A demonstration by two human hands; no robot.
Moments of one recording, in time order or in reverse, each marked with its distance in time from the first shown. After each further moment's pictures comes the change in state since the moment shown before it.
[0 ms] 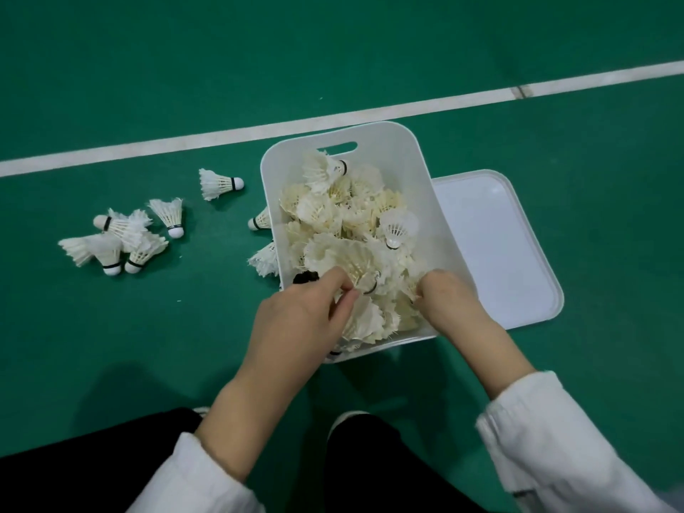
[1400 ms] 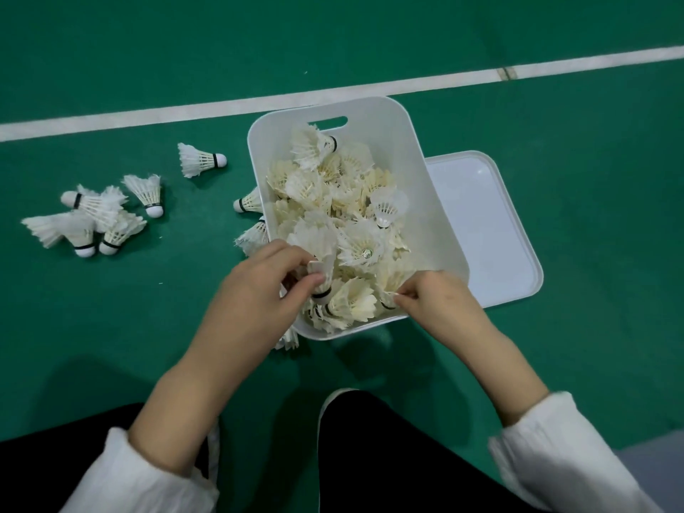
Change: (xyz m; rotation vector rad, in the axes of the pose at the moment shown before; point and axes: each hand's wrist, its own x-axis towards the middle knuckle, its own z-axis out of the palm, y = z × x) left_hand -0.010 -0.031 -0.022 -0.240 -0.042 0.003; right_hand -0.047 -0.007 0.002 0.206 0.063 -0.082
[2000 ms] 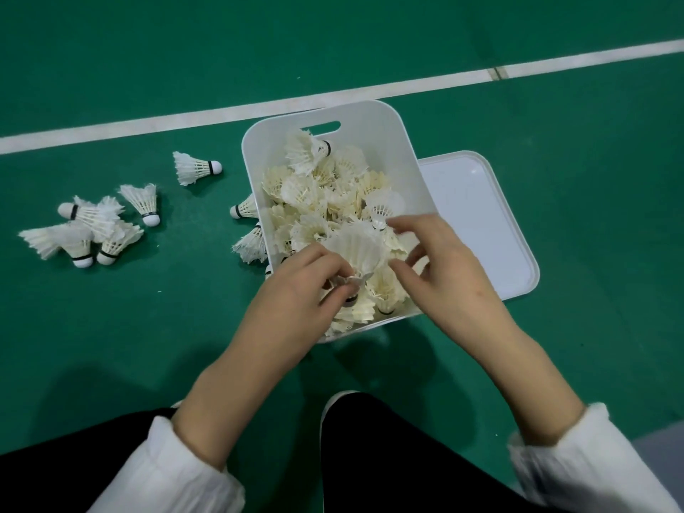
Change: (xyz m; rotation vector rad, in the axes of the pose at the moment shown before) left_hand 0.011 0.020 0.021 -0.030 -0.078 0.089; right_hand -0.024 -0.025 -0.041 0.358 0.327 -0.261
